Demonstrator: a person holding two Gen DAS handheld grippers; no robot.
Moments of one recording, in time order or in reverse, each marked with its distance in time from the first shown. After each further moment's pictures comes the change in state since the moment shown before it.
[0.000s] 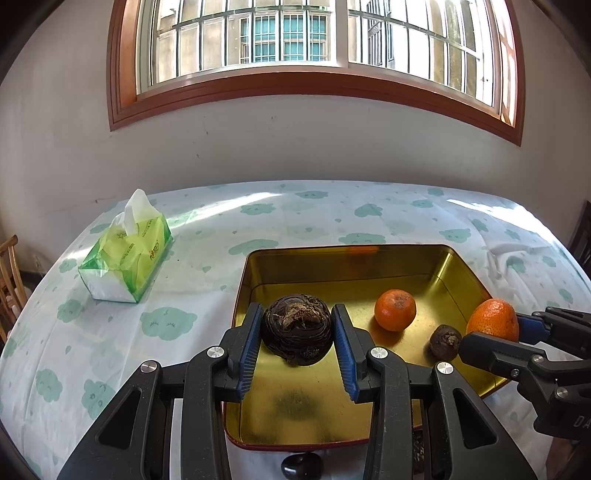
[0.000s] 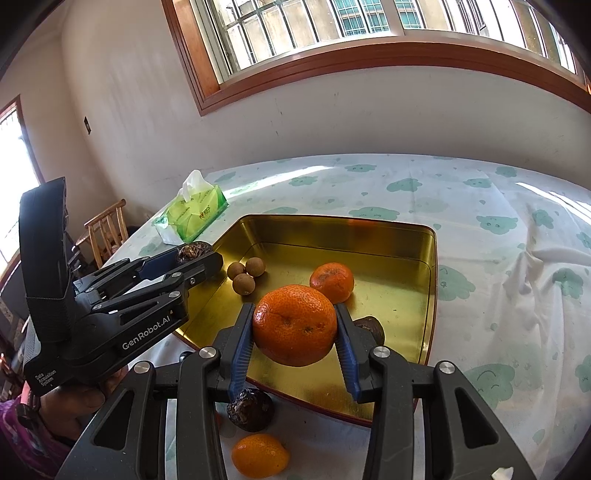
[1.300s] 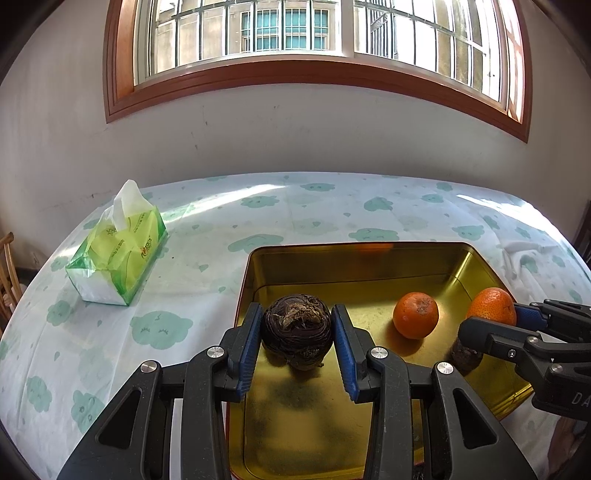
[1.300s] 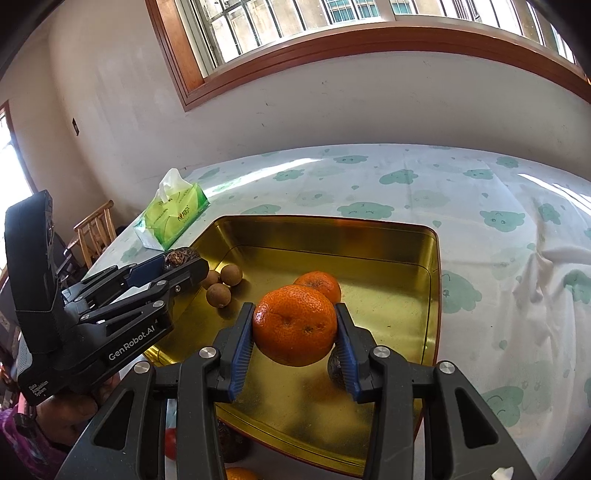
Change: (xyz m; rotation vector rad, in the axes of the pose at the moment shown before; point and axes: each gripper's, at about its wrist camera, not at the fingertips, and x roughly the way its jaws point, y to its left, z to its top) left arm 0.027 0.007 0.002 -0.006 0.021 0.000; right arm 0.035 -0.016 0.012 0.030 0.028 -0.023
